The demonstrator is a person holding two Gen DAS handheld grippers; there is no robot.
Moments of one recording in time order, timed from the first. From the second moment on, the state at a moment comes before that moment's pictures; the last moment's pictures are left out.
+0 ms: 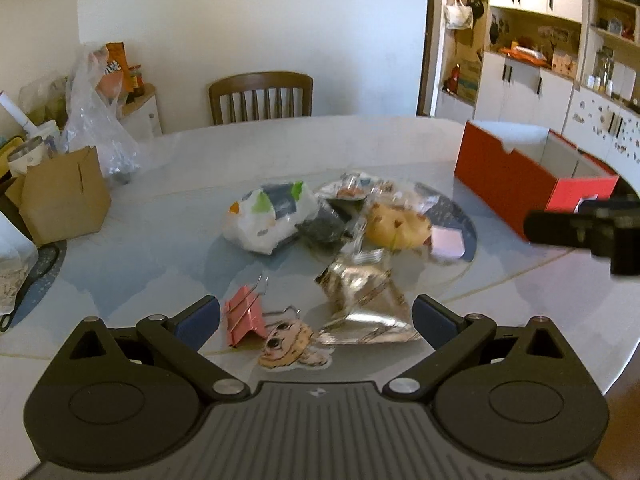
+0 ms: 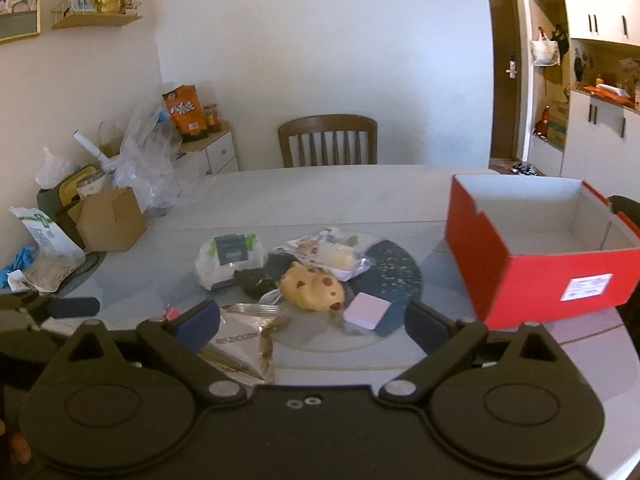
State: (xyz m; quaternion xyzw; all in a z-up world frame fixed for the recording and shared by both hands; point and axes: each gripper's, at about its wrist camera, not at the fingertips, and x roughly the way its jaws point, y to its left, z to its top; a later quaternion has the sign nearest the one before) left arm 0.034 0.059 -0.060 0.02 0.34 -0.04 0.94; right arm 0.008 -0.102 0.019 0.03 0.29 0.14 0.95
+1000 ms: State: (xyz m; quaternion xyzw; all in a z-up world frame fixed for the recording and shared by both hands) left arm 0.073 0.105 -0.132 0.00 0.38 -0.15 0.91; right arm 0.094 -0.001 -0.061 0.03 0.40 0.14 0.91
